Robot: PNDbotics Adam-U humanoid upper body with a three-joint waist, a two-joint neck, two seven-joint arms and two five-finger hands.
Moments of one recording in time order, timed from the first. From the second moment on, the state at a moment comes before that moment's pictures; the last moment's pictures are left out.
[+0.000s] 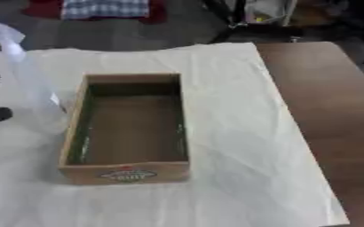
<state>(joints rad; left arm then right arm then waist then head) -0.52 0.62 -0.08 -1.43 0.22 0.14 -0.15 -0.17 -0.38 -0.20 -1.99 -0.17 -0.11 -0.51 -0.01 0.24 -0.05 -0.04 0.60</state>
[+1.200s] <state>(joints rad) -0.64 0.47 -0.09 -1.26 0.13 0.11 -0.12 -0.18 -0.38 -0.19 -1.99 -0.18 -0.11 -0.50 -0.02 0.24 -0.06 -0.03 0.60</state>
